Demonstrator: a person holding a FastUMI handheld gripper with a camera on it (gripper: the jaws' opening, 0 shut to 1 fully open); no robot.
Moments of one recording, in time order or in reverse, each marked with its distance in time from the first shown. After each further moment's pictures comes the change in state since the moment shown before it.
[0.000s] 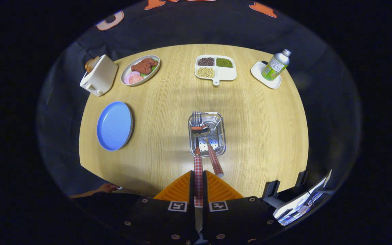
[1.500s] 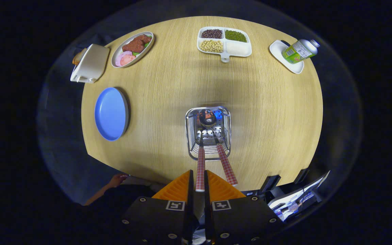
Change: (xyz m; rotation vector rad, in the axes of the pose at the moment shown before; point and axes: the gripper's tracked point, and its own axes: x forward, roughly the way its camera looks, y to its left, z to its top) arm 0.017 0.002 0.028 0.020 0.268 0.101
